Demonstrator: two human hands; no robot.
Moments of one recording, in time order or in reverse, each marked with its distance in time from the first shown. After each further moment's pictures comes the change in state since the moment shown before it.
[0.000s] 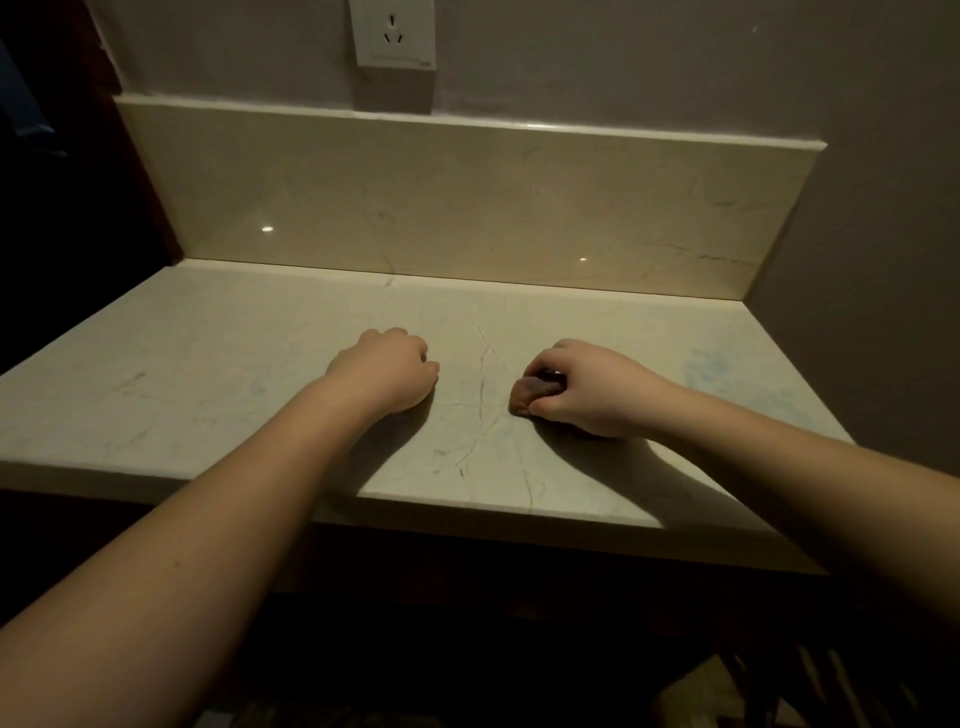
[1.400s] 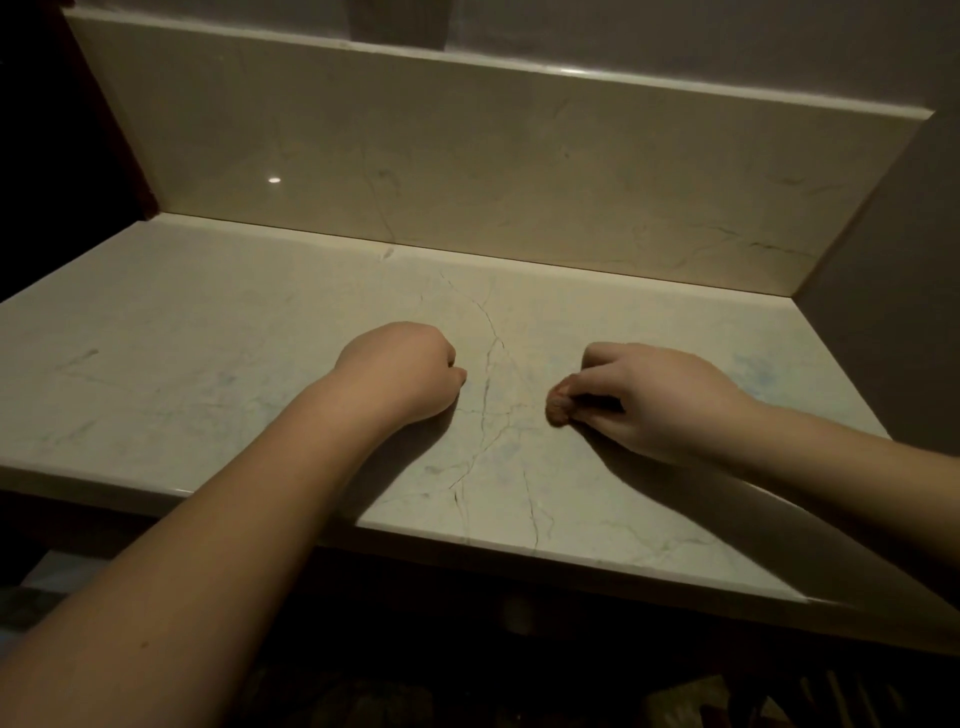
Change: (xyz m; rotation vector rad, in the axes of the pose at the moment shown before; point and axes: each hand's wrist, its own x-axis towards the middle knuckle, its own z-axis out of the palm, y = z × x) left_hand 0.004 0.024 -0.001 0.092 -0.096 0.029; right_hand 0.004 0.039 -0.005 -0.286 0.018 -0.267
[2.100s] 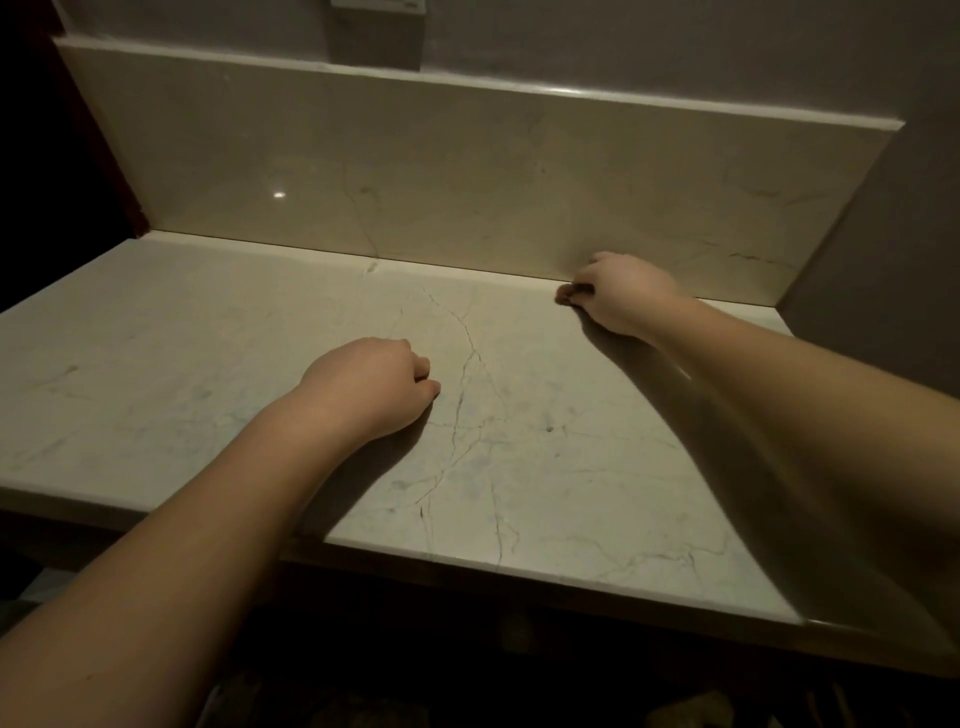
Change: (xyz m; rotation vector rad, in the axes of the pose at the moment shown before) left_hand -0.005 0.003 -0.004 0.024 -0.025 -0.023; right_hand 0.112 0.109 0.012 -0.071 0.122 0.340
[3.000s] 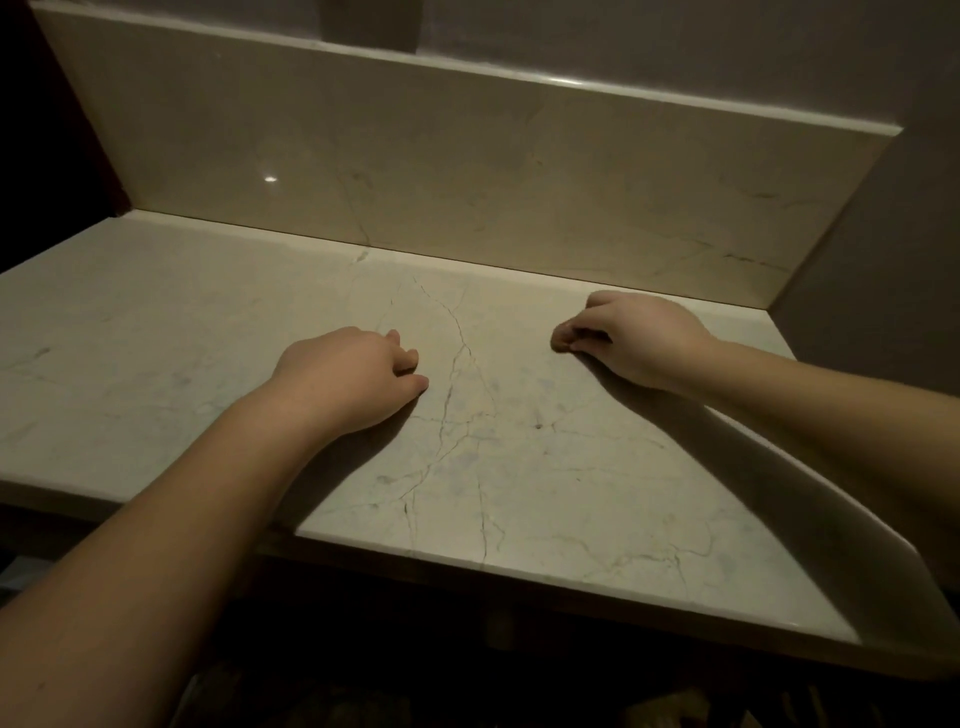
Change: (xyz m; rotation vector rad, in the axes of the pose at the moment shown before) left_hand -0.004 -0.007 0.000 -0.050 -0.007 -0.004; right_hand -0.068 -0.001 -0.012 0.027 0.023 -0.219
